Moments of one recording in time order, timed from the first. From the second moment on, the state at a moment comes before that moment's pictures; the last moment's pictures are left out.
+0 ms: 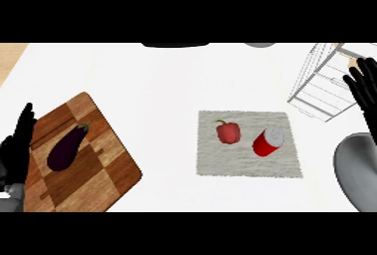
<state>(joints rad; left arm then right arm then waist) -0.04 0.50 -0.02 -1.34 0.05 0.33 -0.02 -0.17 -0.55 -0.04 -1.59 -0.41 0.02 -0.02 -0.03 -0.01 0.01</state>
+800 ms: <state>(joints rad) -0.13 0.32 -0.20 -1.44 0.09 0.22 -0.03 0.07 -0.33 -0.22 -1.50 -0.12 -0.74 0.02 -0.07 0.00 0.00</state>
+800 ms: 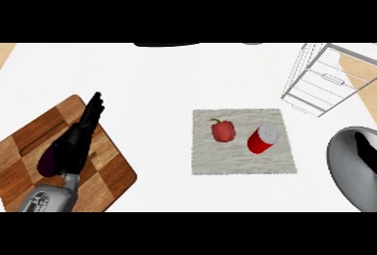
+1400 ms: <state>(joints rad) -0.19 0.27 -0.23 -1.43 0.08 0.18 0.00 0.31 -0.21 0.02 -1.81 0.11 -0.86 0.08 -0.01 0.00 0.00</state>
